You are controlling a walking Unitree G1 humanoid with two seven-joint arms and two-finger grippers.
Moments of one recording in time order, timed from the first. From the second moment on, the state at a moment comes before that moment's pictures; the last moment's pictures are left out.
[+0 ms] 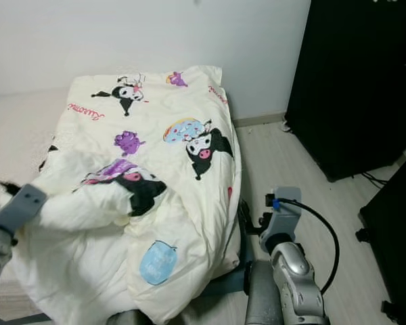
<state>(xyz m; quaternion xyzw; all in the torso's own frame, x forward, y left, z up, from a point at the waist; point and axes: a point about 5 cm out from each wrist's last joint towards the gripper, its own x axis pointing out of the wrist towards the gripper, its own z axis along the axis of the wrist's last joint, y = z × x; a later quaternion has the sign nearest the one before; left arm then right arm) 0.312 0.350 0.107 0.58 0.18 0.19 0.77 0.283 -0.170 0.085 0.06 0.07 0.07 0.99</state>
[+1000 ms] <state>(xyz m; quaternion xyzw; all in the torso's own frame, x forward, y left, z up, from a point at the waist) 0.292 0.417 0.159 0.64 0.36 0.17 0.66 0.285 -0.168 0.081 0.07 0.07 0.07 0.99</state>
